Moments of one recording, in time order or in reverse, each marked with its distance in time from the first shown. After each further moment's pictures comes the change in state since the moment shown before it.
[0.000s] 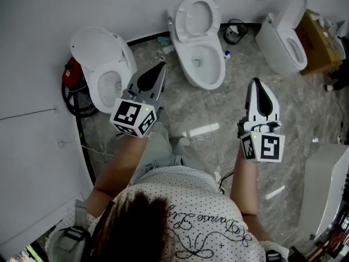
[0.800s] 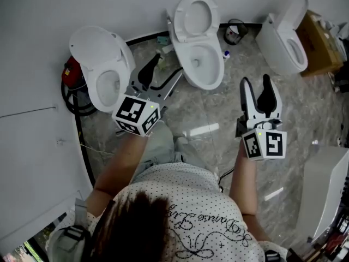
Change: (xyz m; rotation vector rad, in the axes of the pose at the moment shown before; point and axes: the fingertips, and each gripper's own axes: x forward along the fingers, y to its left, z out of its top) left arm 0.026 -0.021 0.010 -0.007 0.038 -0.036; right arm 0.010 -0.020 0.002 0.133 -0.012 0.024
